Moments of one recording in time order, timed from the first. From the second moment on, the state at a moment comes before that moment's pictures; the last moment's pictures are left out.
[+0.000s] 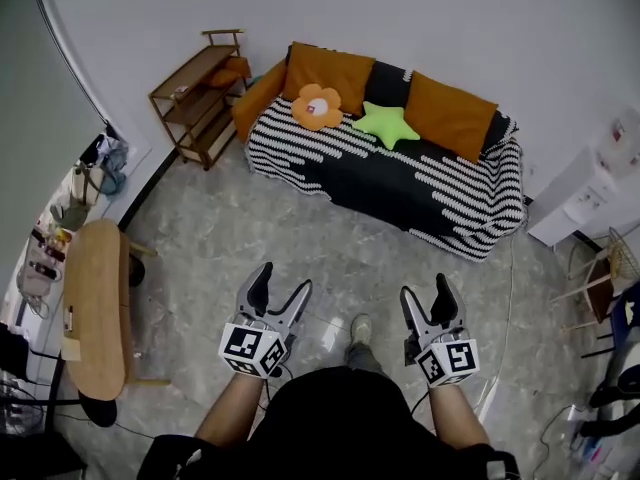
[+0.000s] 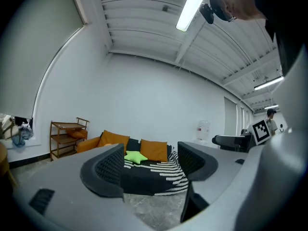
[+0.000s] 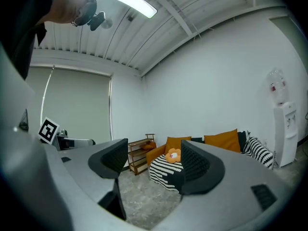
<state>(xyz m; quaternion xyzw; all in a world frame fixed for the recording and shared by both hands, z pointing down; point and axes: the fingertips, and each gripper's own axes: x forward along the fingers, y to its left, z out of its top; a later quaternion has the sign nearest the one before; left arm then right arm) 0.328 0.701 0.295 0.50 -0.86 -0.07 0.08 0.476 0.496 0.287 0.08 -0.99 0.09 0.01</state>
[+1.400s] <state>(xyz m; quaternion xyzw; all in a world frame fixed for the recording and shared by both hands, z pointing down) 0.130 0.529 0.310 0.43 -0.90 -0.01 0.10 0.244 0.299 0.337 0.01 -0.99 0.12 0.07</state>
